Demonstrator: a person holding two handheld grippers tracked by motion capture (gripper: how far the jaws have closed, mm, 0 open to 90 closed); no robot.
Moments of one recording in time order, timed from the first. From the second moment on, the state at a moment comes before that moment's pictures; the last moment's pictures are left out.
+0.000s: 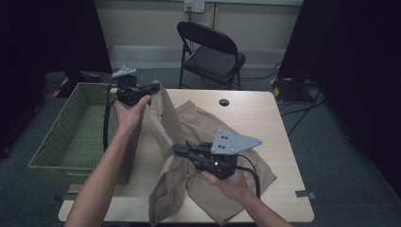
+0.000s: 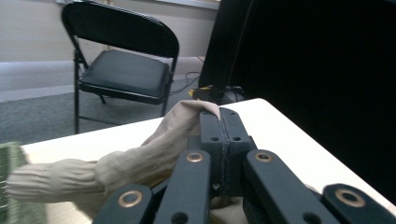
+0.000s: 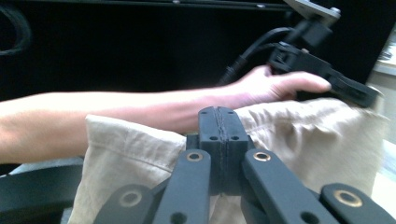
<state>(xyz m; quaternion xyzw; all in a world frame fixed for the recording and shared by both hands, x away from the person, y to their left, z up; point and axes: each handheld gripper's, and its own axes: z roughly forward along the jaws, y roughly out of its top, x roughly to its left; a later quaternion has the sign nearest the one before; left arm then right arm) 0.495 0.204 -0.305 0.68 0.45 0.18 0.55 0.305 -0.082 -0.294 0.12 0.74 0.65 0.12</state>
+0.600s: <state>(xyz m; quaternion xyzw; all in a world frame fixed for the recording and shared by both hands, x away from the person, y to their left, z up) 0.525 0.131 -0.328 0.70 0.42 0.15 0.56 0.306 -0.191 -0.330 0.23 0.73 0.61 0.18</state>
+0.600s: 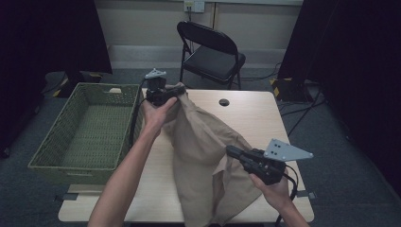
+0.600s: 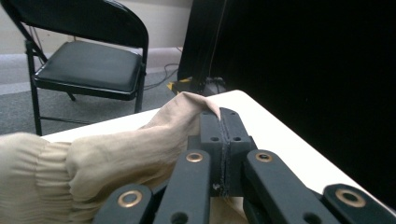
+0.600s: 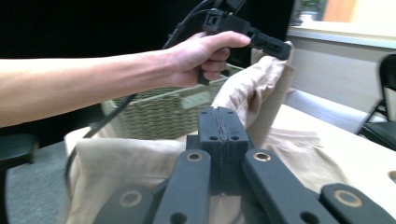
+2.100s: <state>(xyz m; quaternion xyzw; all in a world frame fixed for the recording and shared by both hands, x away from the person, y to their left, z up) 0.458 0.114 -0.422 0.75 0.39 0.11 0.52 0.375 -0.325 -0.421 0.47 0.71 0.46 0.25</state>
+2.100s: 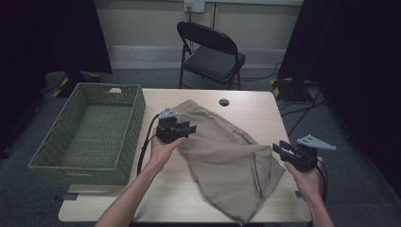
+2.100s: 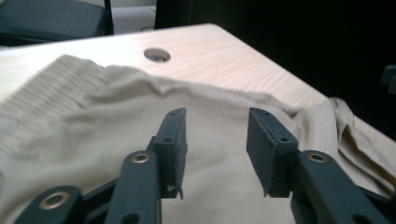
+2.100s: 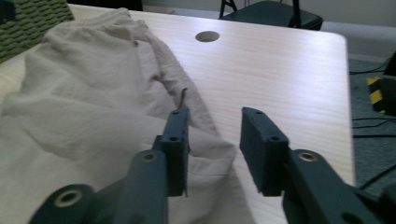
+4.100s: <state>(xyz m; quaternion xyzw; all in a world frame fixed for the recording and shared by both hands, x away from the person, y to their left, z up) 0.422 0.159 -0.486 0.82 0.40 0.09 0.40 0.414 -0.142 -0.495 0.38 0.83 0.38 0.16</state>
